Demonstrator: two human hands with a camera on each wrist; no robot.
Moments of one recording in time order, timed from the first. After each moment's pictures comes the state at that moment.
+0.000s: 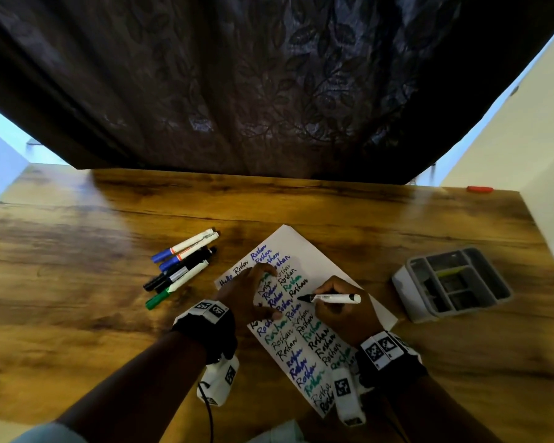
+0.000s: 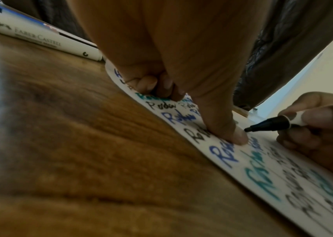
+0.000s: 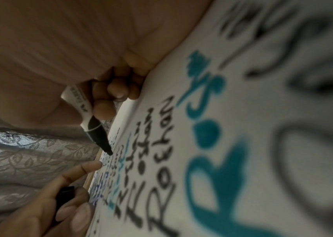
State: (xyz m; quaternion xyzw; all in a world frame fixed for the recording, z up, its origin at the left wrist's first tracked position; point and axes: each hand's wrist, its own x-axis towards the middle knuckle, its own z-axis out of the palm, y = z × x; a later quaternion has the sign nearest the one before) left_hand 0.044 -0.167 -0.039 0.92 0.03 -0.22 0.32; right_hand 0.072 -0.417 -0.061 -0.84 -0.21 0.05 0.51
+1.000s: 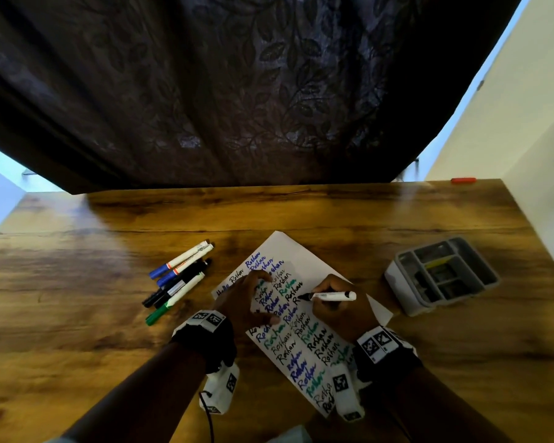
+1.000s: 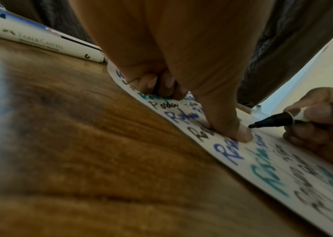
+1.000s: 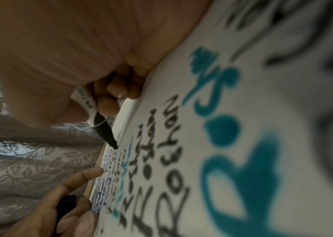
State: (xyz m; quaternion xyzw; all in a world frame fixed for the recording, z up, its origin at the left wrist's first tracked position) left_hand 0.044 -0.167 -0.043 0.93 0.02 -0.20 0.31; right_hand 0.073 -0.420 -0.064 -0.84 -0.17 0.05 0.51
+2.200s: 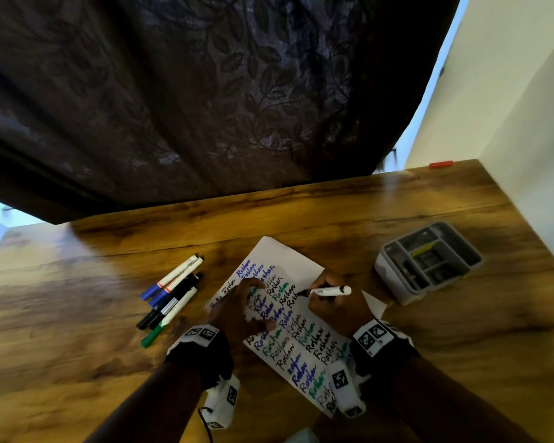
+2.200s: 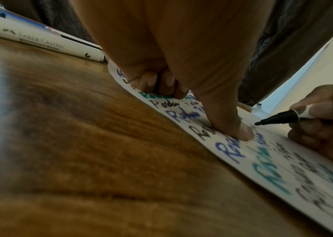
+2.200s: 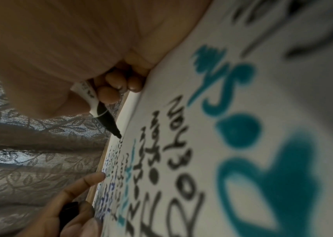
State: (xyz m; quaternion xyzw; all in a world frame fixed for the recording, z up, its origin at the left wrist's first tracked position) left_hand 0.042 -0.168 -0.041 0.93 -0.01 -0.18 0.31; right_hand 0.078 -0.417 -0.085 -0.85 -0.14 -0.03 0.50
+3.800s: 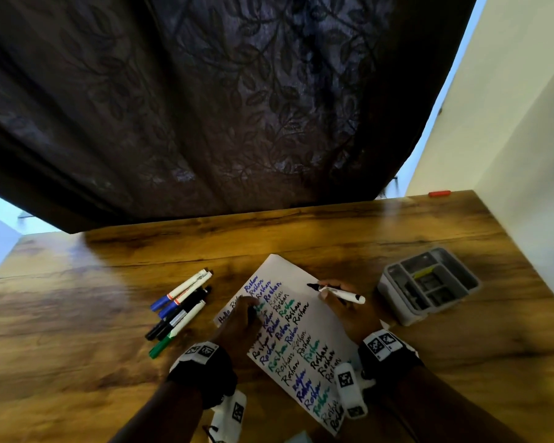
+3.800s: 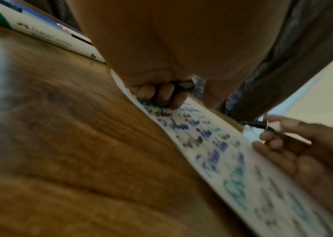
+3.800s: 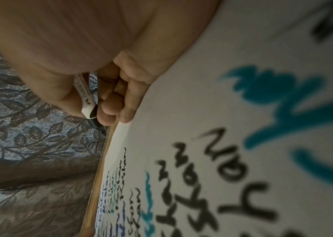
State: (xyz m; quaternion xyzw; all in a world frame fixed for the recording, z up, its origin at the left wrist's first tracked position) left_hand 0.034 -0.170 -0.031 0.92 0.08 -0.19 0.34; right_hand 0.090 -0.426 -0.070 -0.78 -0.06 0.07 0.62
